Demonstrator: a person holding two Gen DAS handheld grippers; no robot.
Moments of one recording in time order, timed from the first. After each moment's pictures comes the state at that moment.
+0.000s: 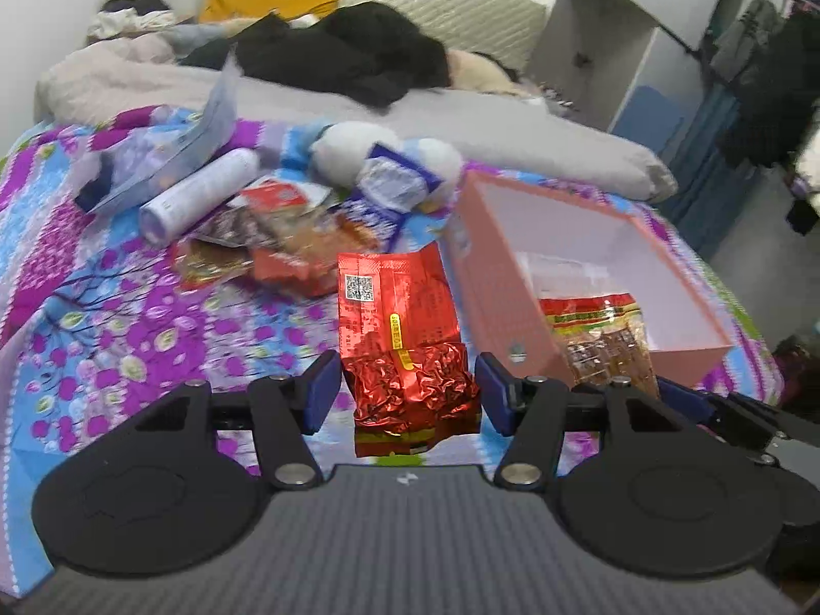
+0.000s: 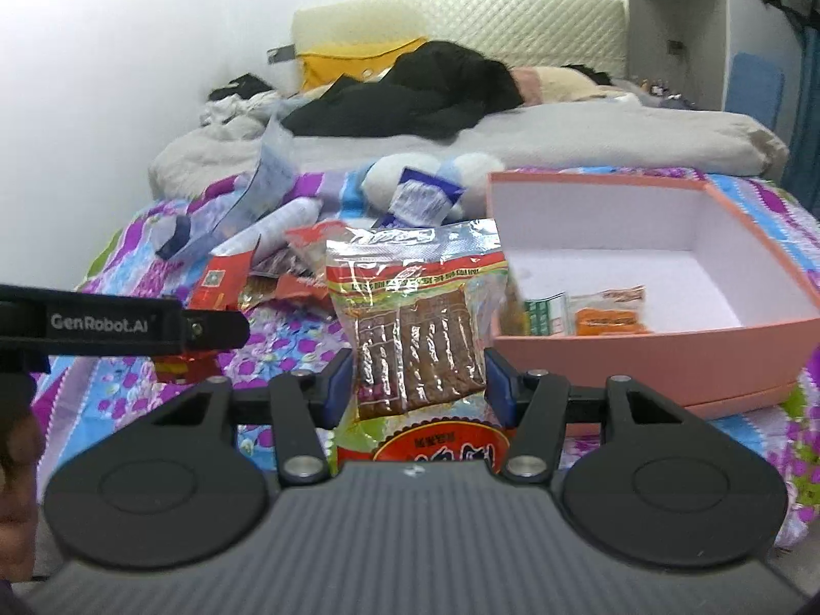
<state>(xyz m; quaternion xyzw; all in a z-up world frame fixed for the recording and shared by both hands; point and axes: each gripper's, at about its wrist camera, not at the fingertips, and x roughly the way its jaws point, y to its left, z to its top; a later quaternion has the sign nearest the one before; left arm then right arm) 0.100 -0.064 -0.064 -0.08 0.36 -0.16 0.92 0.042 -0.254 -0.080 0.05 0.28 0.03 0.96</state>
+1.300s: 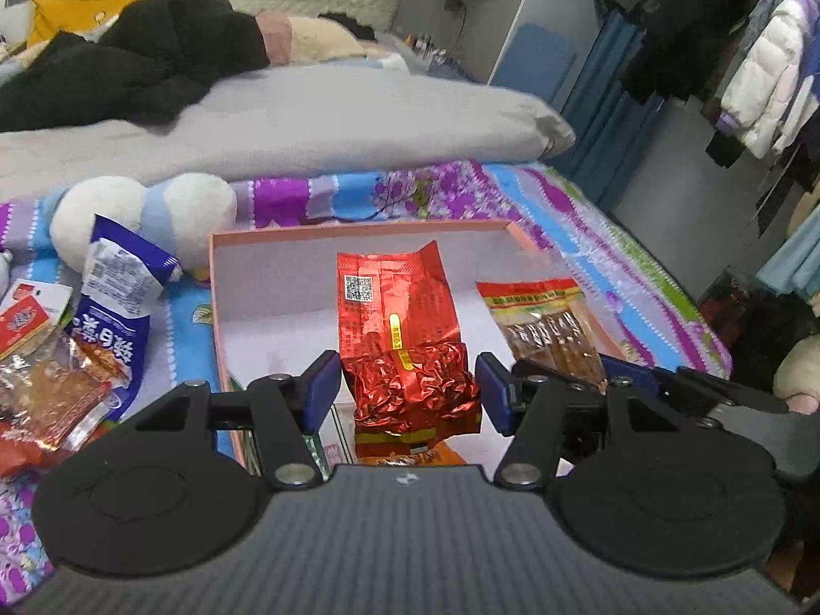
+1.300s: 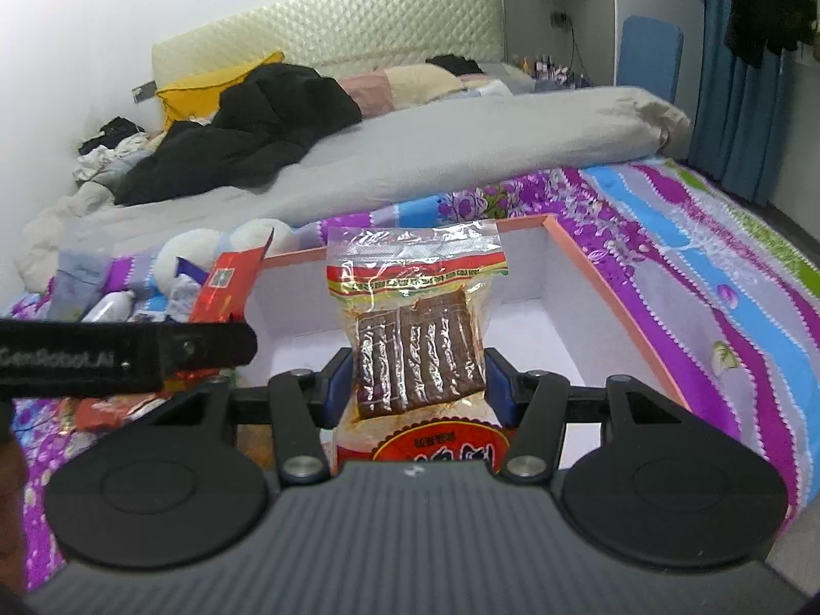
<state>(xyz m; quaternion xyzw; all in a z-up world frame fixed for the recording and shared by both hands) 0.292 -0.296 -0.060 -0.03 0.39 -0.29 0.87 0.177 -0.438 -0.080 0.10 0.30 -0.08 0.95</state>
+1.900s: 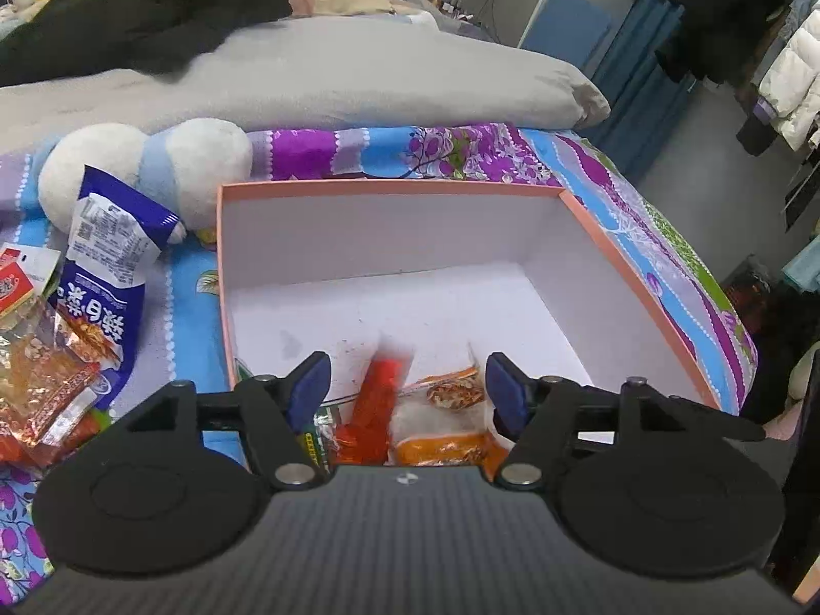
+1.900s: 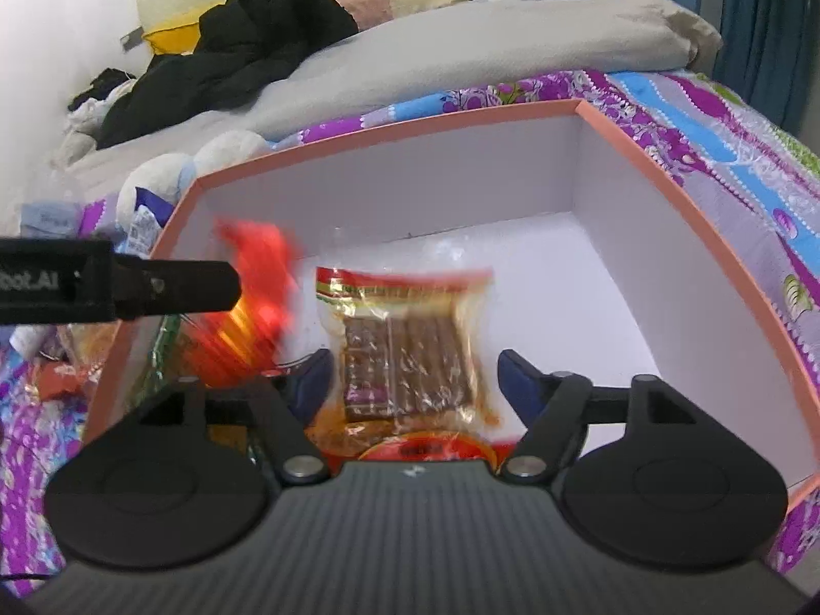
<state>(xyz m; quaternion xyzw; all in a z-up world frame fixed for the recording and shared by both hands) 0.328 -0.296 -0.105 -0.03 0.43 -0.27 0.86 0.214 -0.445 -0.138 0.11 0.38 -0.06 0.92</state>
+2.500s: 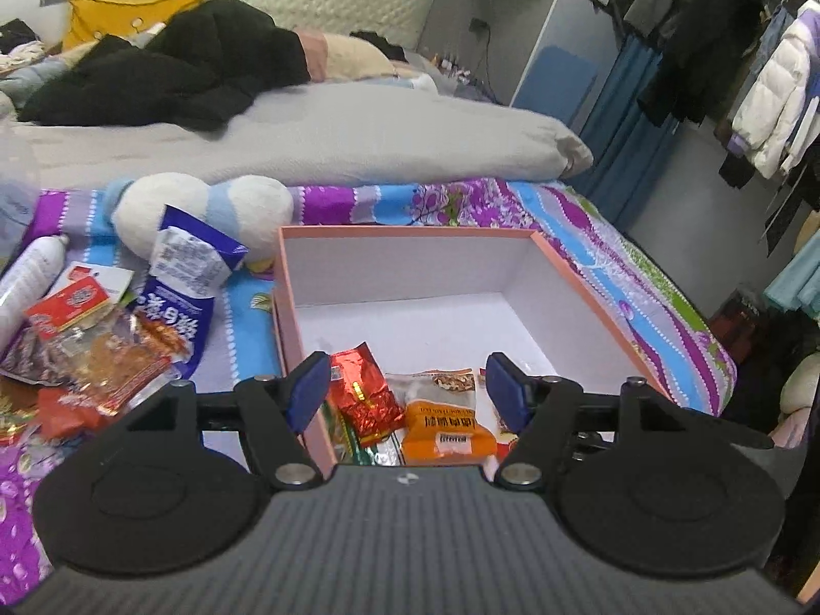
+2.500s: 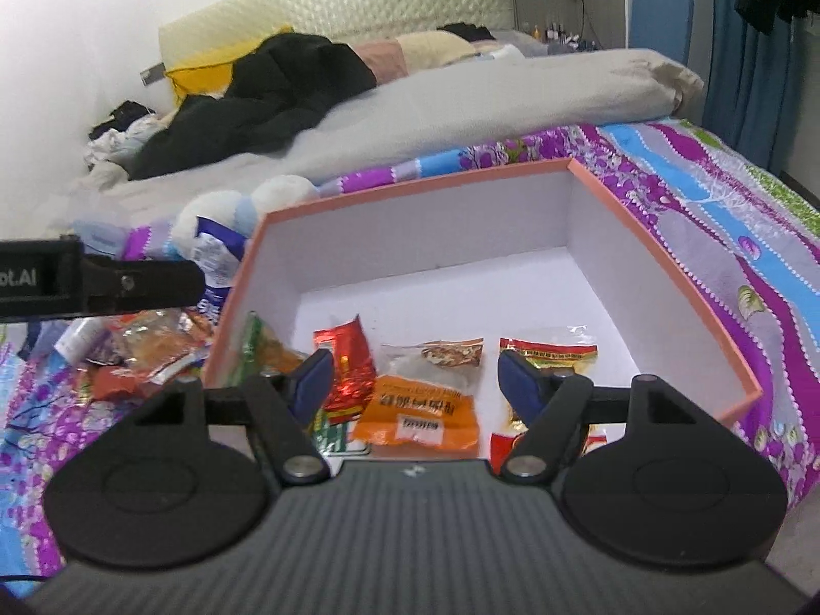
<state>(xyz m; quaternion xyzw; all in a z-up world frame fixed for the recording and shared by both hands) 0.236 -0.227 -0.040 -0.05 0.36 -0.26 0.89 0.141 -0.407 -0.086 0.11 0.32 -0.07 0.94</state>
